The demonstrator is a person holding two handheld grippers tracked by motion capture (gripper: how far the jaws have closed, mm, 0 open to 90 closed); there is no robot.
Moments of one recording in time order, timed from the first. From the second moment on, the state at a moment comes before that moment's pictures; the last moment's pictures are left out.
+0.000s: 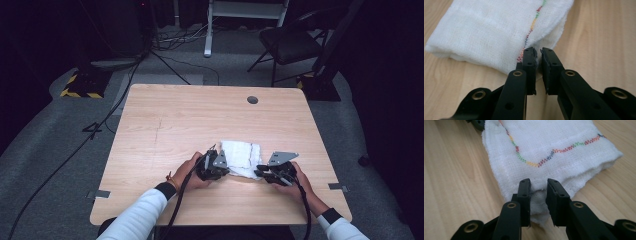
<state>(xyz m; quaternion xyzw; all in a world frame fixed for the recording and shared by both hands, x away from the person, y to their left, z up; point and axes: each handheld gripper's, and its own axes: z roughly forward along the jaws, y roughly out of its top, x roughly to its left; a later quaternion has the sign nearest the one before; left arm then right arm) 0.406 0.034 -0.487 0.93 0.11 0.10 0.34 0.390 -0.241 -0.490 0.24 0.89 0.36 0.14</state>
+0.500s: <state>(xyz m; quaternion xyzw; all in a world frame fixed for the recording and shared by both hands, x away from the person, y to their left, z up) 0.419 0.044 -0.472 0.92 0.14 0.12 0.34 0.411 -0.237 -0.480 0.25 0.89 0.35 0.15</state>
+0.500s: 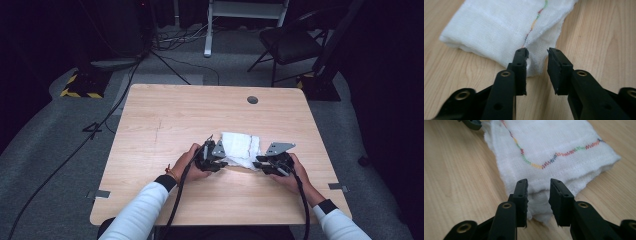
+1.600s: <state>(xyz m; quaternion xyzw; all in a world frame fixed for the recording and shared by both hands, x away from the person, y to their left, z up) 0.353 0.131 -0.461 0.92 0.20 0.19 0.29 0.365 -0.286 -0.451 0.27 0.89 0.32 0.19</state>
